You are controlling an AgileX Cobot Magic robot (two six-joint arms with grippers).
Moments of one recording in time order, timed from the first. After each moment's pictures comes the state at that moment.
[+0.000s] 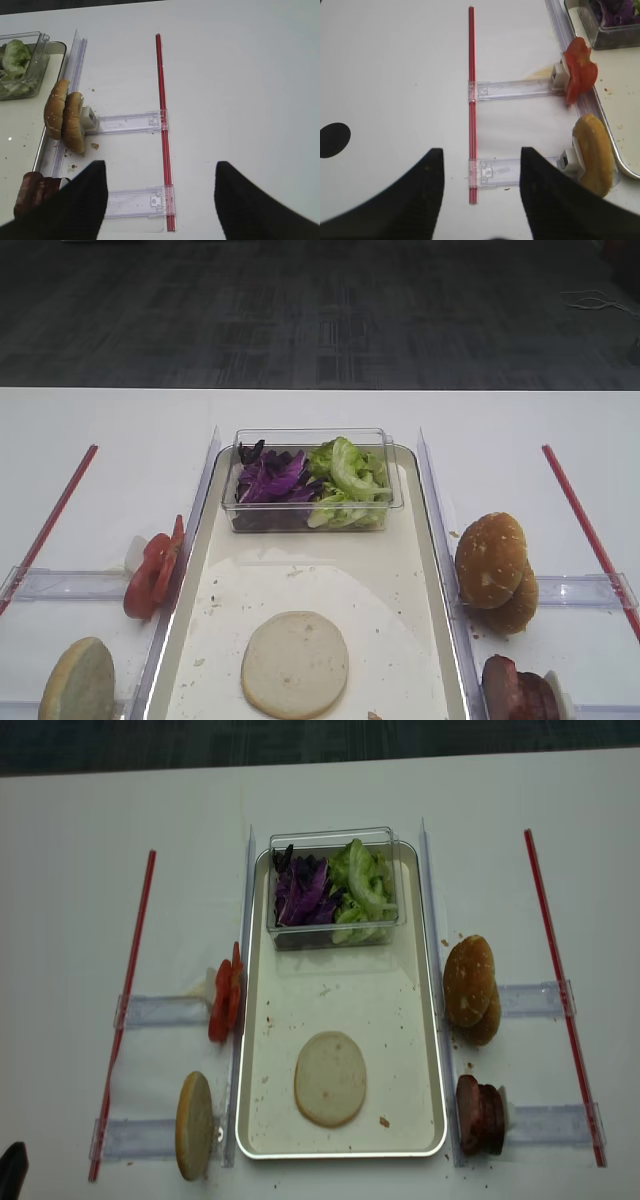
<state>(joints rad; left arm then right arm) 0.04 -0.01 -0.49 0.02 1.17 0.01 0.06 -0.02 -0.47 -0.04 1.12 0.14</state>
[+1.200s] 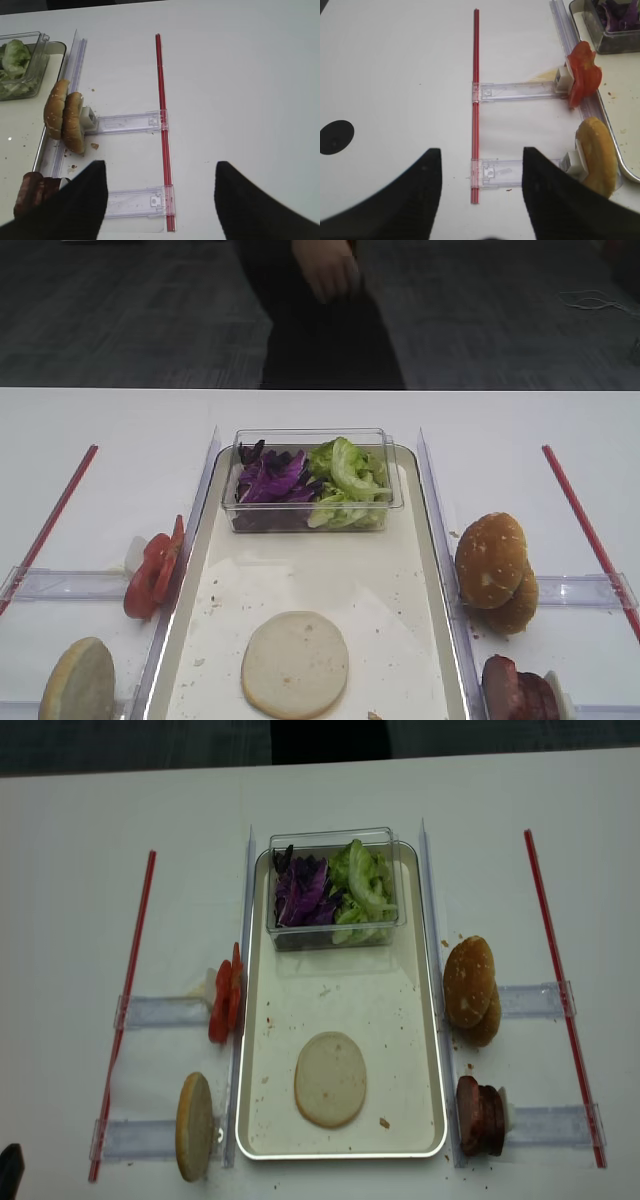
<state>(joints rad) 0.04 -0.02 -0.49 0.04 1.18 -0.02 0.06 -0.02 -0.47 -0.04 1.12 0.14</state>
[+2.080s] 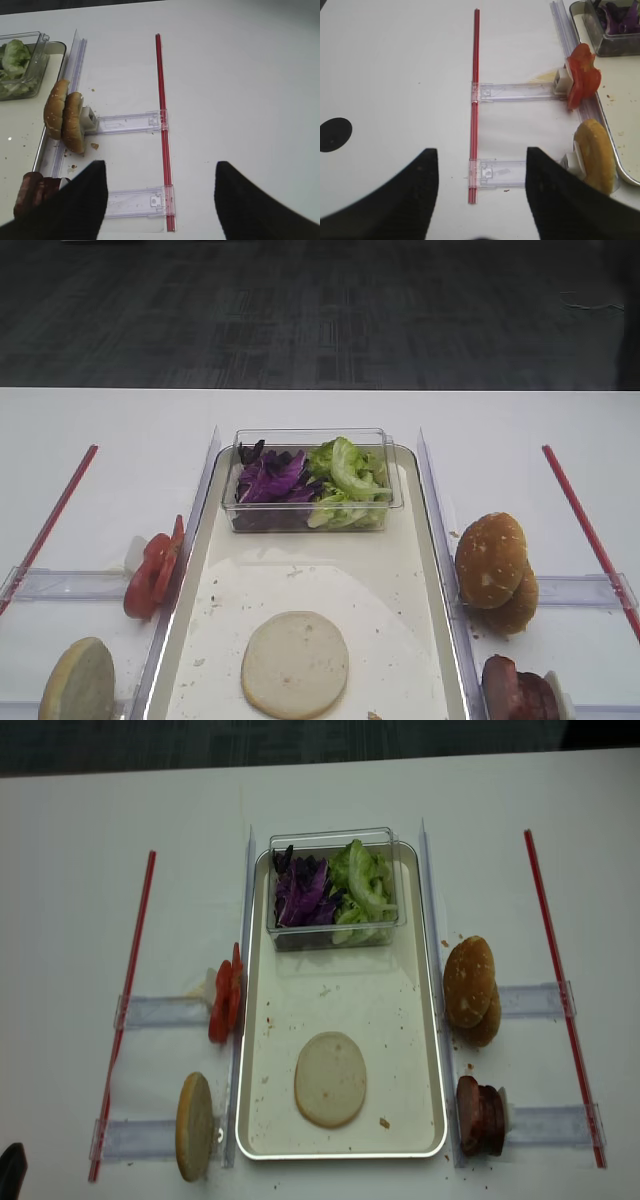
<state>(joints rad) 0.04 -0.02 -0.49 0.04 1.18 -0.04 0.06 -0.02 -0.47 -0.04 1.12 0.14</state>
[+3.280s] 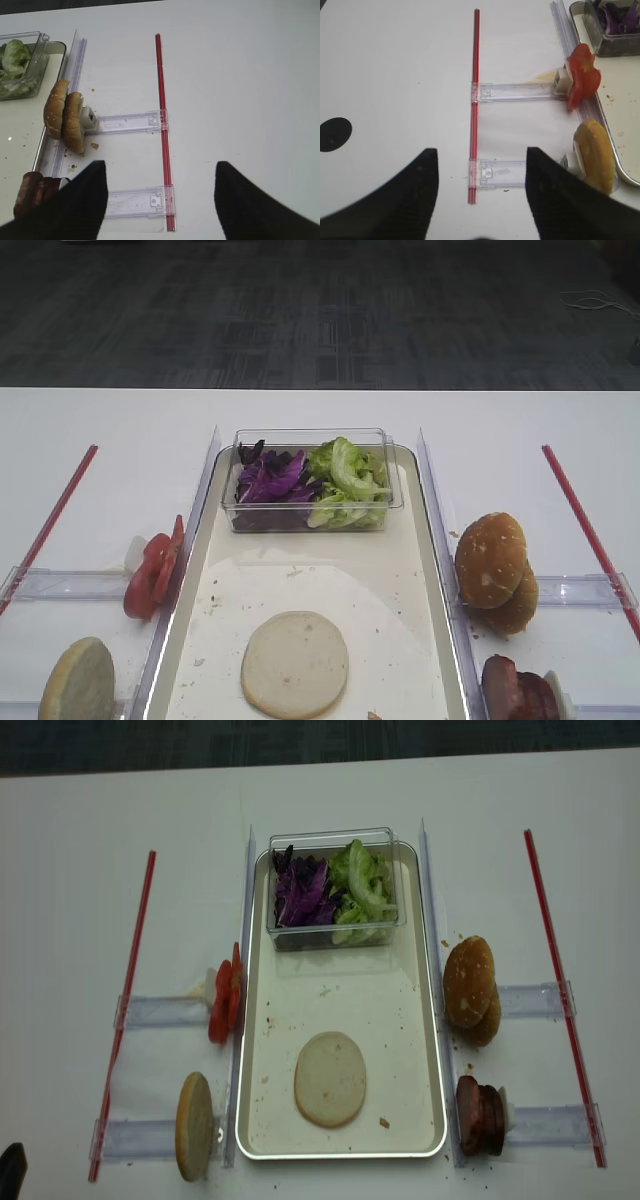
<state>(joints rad) 0.04 -0.02 -0.49 0.04 1.18 -0.04 0.06 -0.02 -0.47 -0.04 1.12 0.14</state>
